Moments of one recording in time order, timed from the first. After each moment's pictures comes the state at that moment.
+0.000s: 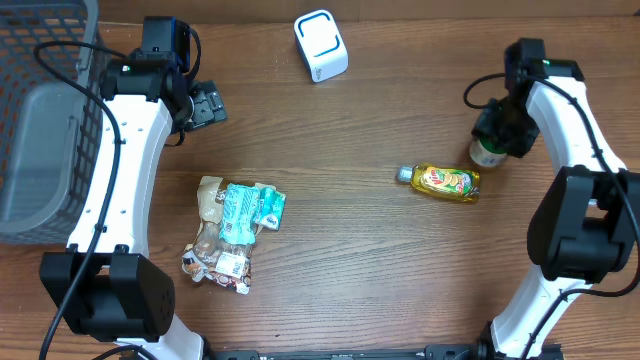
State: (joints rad) left arm -0.05 1.79 1.73 -1.16 -0.19 -0.44; right arm -0.11 2.05 1.67 -1.12 0.08 0.46
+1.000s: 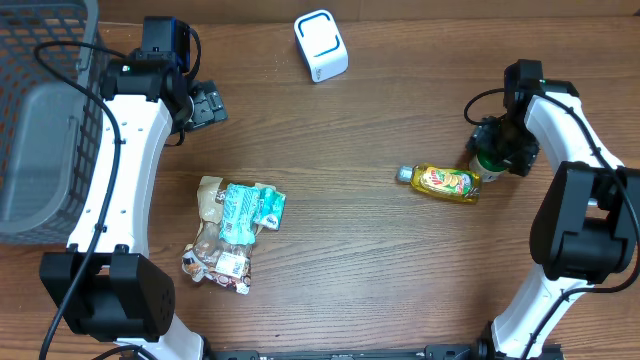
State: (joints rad) left arm -0.05 1.79 1.73 -1.16 -0.19 -0.44; right arm -0.13 2.05 1.53 -1.01 0.09 0.44
